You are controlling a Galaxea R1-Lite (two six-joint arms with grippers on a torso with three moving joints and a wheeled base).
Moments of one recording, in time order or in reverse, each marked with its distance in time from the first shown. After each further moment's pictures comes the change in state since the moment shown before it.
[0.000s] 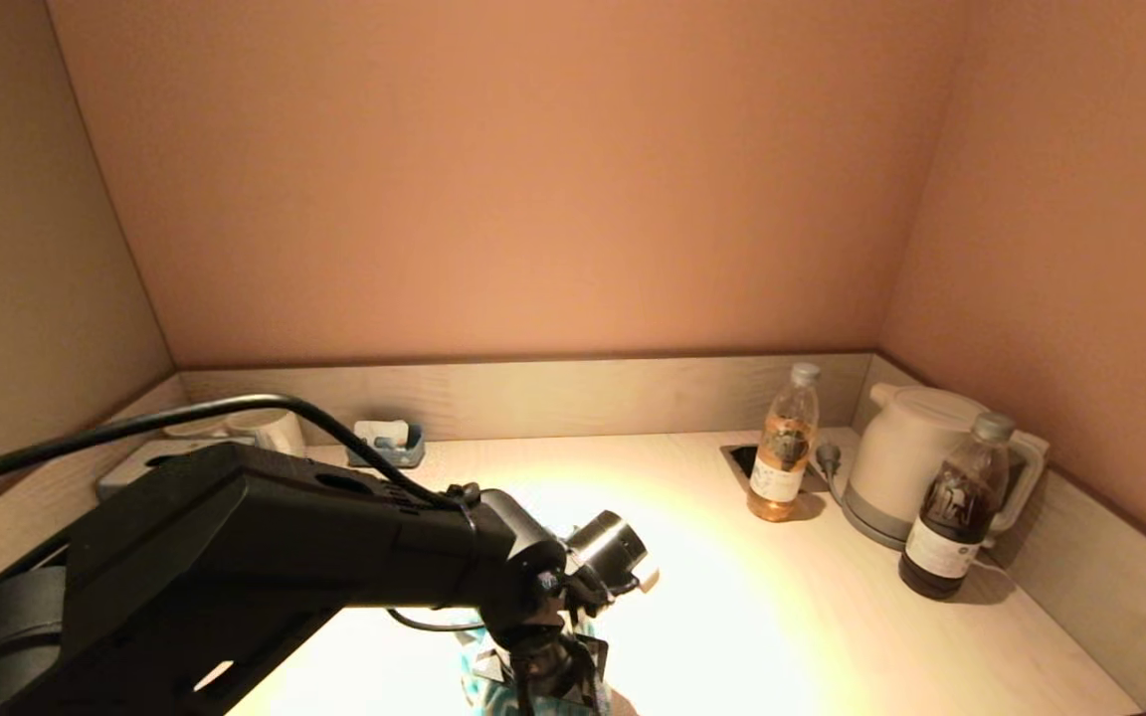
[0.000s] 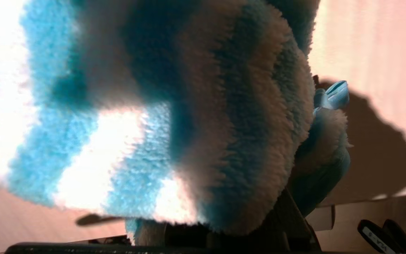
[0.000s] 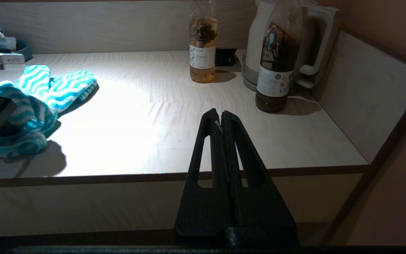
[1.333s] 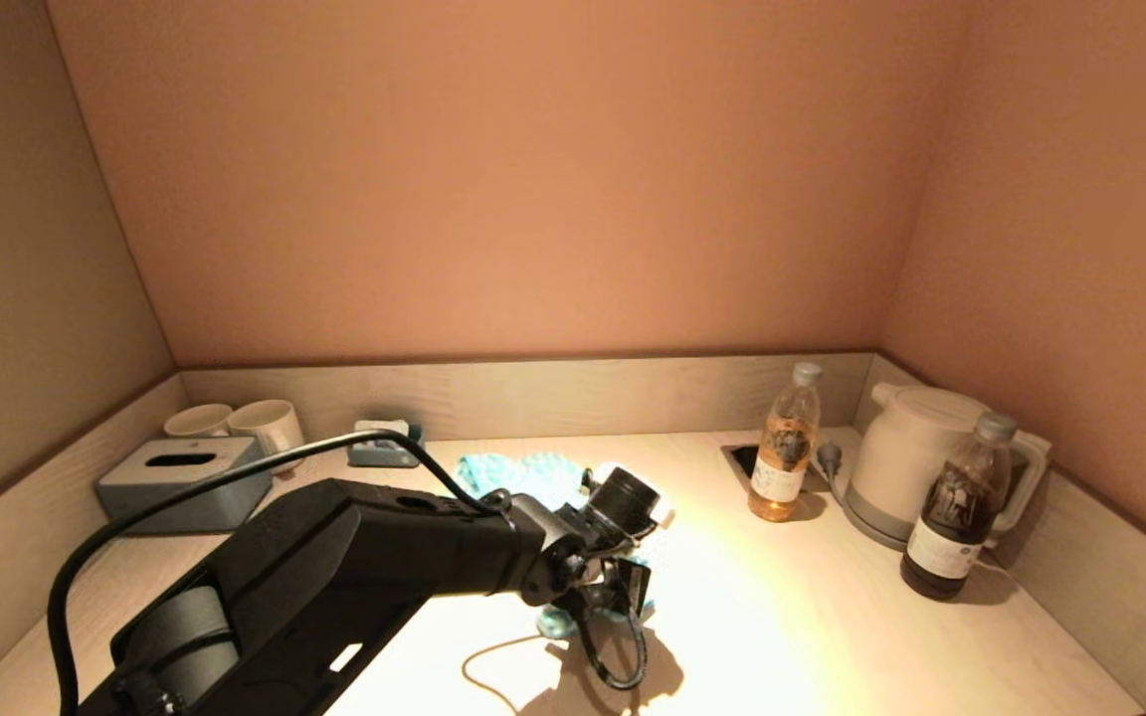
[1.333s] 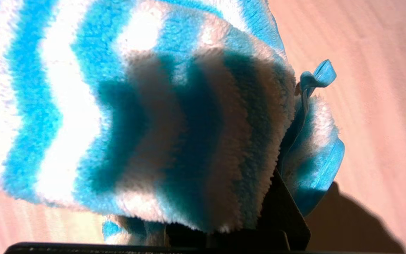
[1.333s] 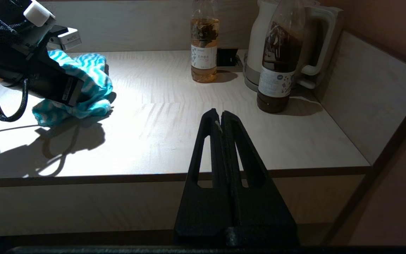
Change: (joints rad) left arm 0.027 0.212 -0.268 -0.365 0.092 0.271; right arm 0.000 0.000 -0.001 0.000 0.000 0.000
